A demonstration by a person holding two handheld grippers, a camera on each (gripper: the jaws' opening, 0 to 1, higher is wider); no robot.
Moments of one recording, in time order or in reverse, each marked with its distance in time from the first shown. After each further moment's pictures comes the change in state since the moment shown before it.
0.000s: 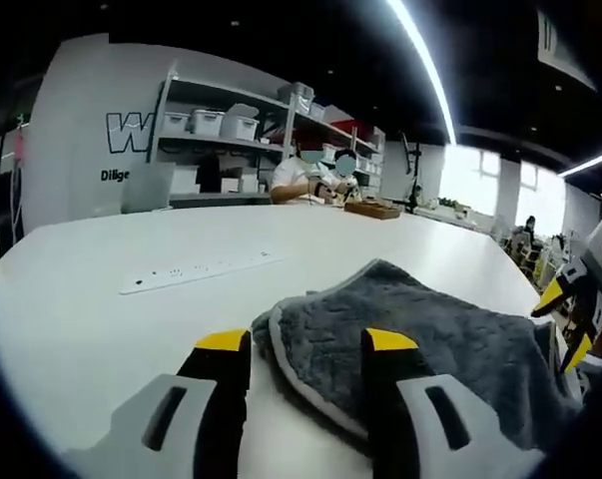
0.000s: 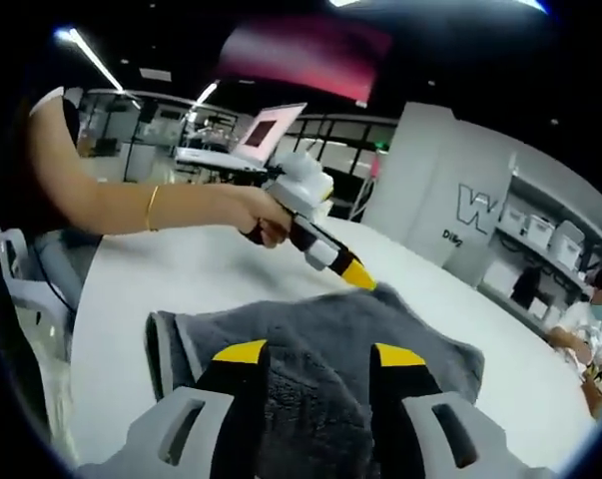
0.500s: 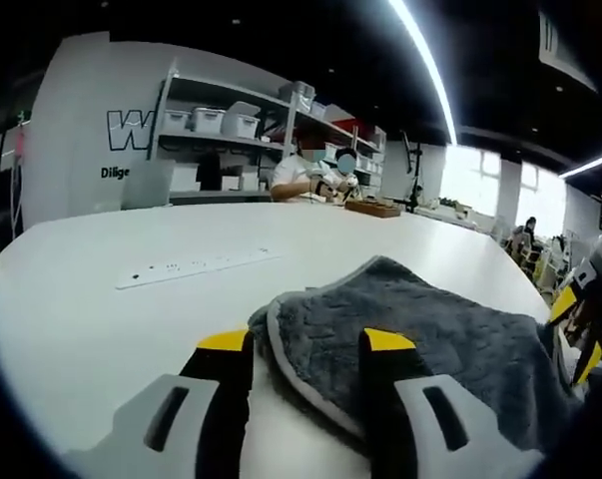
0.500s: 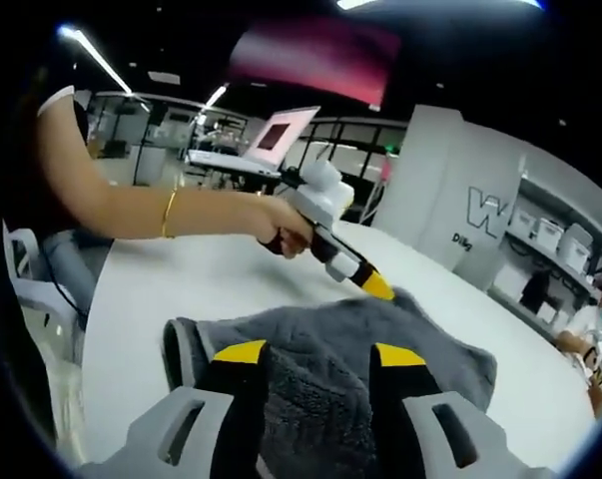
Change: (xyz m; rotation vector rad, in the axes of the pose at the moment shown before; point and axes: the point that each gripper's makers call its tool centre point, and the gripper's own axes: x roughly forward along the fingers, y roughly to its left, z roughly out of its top) left arm 0.000 -0.012 -0.011 -0.012 0.007 0.001; right arm 0.001 0.016 0.007 -0.013 -0.018 0.044
